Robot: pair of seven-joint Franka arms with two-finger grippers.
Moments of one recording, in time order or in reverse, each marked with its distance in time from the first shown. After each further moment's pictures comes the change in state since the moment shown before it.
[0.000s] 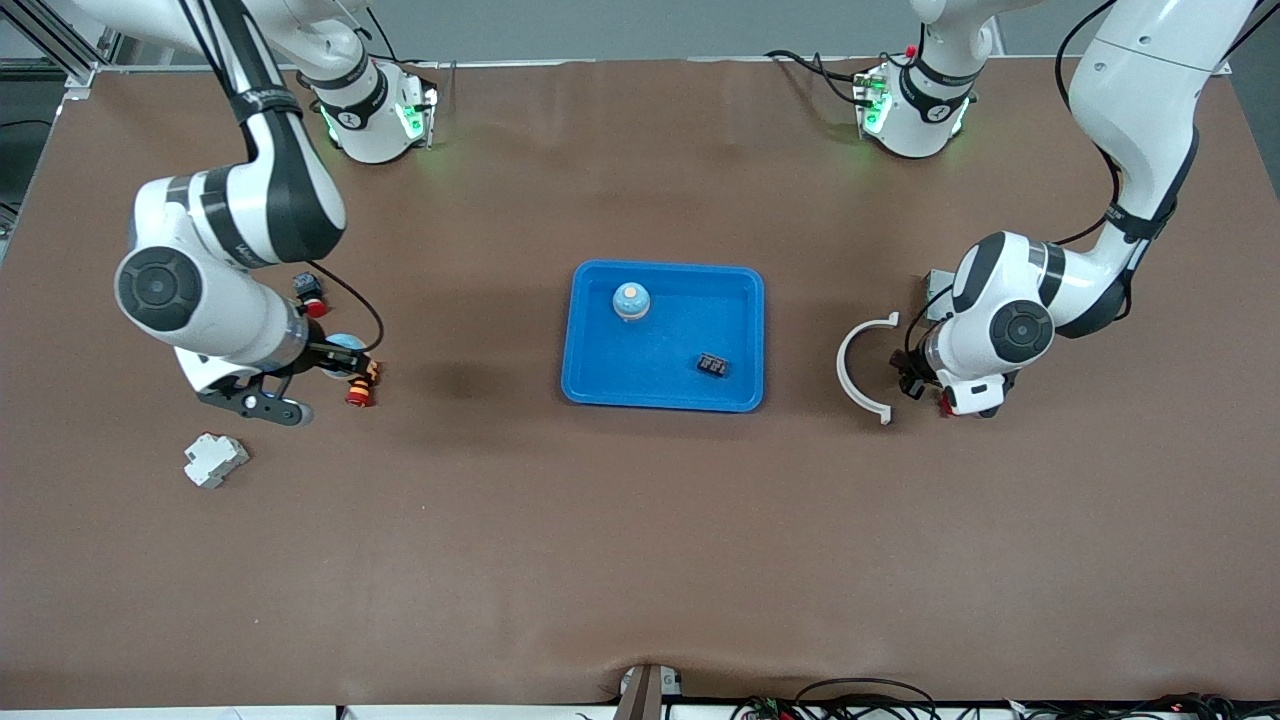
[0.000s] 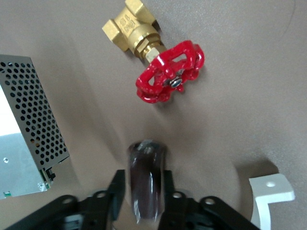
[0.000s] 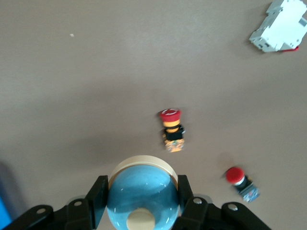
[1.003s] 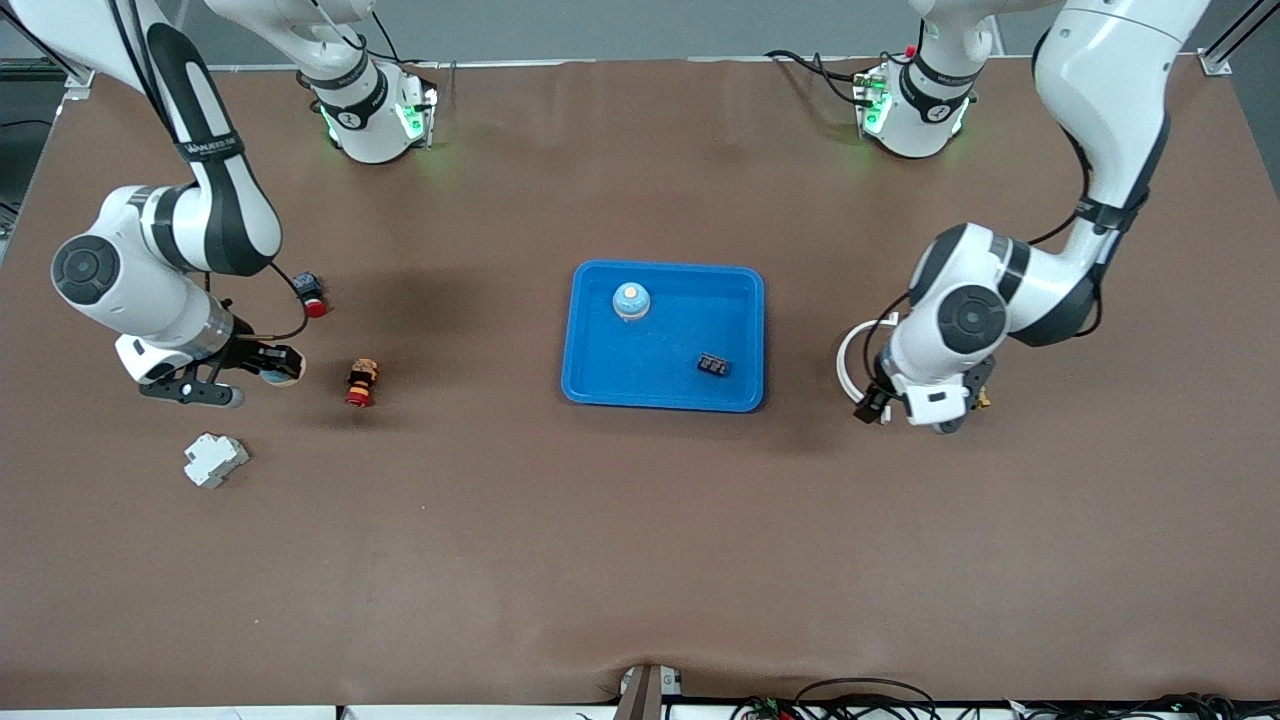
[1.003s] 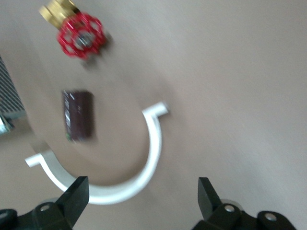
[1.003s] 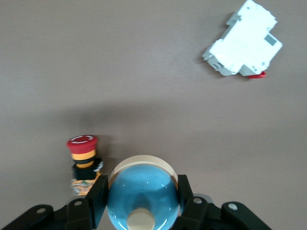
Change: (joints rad) left arm -0.188 -0.018 -0.017 0.180 0.000 -0.076 -0.098; right arm -0.249 -0.029 0.001 -0.337 -0.001 0.434 -0.351
